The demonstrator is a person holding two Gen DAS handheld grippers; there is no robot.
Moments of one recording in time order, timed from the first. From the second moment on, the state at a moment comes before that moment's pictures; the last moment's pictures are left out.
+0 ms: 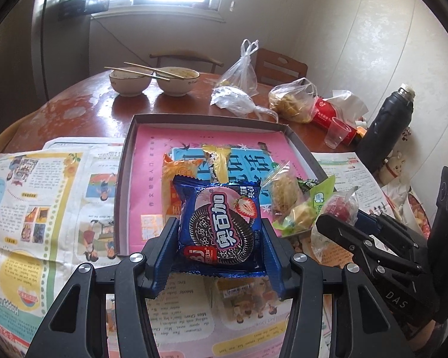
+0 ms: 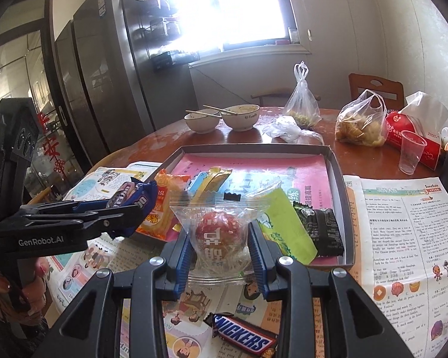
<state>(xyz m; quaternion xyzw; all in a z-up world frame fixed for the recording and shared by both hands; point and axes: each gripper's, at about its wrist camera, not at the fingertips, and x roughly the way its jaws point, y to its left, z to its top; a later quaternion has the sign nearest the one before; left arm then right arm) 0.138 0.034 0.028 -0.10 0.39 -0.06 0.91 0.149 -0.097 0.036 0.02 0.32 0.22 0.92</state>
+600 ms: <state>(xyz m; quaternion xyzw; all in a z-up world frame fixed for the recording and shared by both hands) 0.166 0.025 0.006 -0.09 0.42 -0.07 0.90 0.168 -0.088 0.034 0.03 0.33 0.22 0.92</state>
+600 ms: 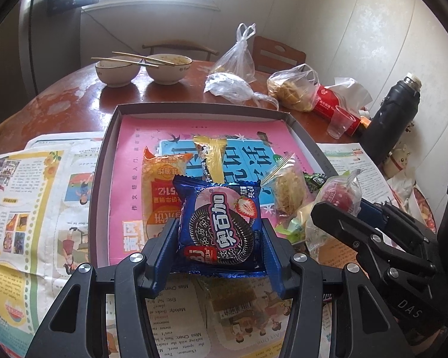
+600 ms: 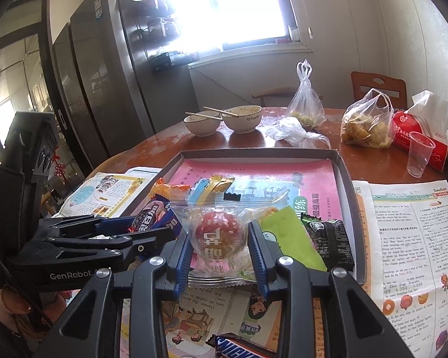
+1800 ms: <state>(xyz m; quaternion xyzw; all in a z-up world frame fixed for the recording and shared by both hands) 0.186 0.013 -0.004 -0.06 0.42 -0.06 0.90 0.191 -0.088 0.011 0.02 0.34 0.20 0.92</state>
